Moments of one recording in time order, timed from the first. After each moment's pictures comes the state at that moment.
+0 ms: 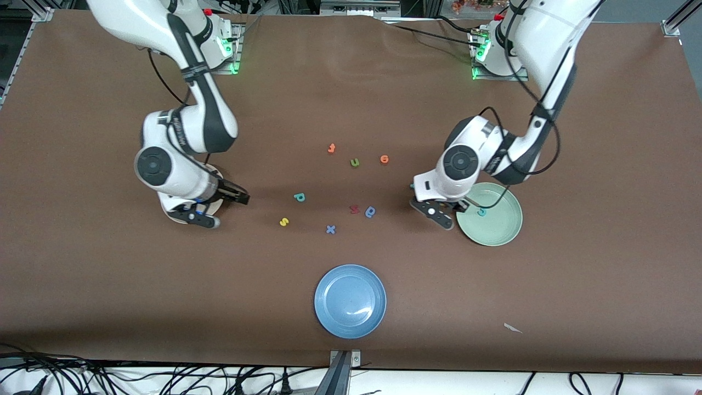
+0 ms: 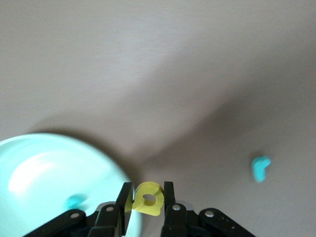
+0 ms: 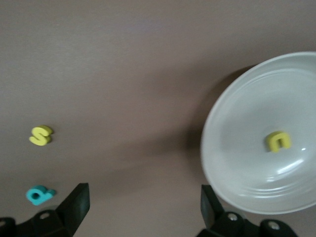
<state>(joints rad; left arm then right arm) -0.21 0.51 -0.23 -1.82 0.24 2.17 0.07 0.55 0.47 -0.24 -1.85 0.21 2.18 0.51</state>
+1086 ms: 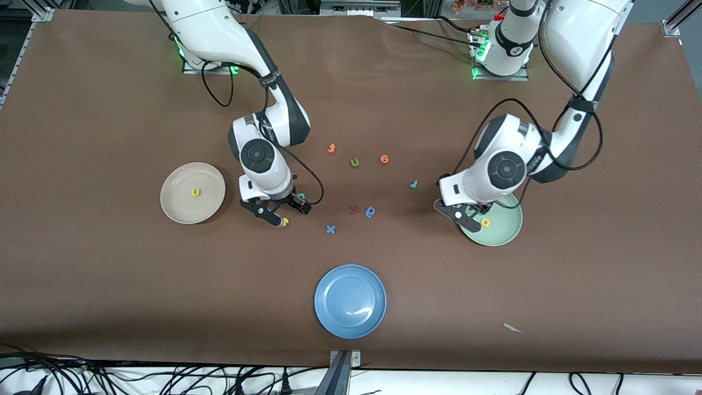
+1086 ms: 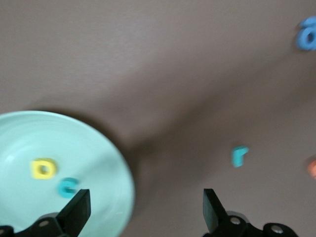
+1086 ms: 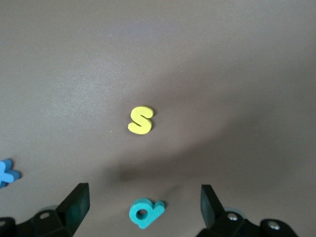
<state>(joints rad) -0.07 0.50 -0.35 -1.84 0.11 2.15 0.03 0.76 0.66 -0.24 -1.75 0.22 2.40 0.94</state>
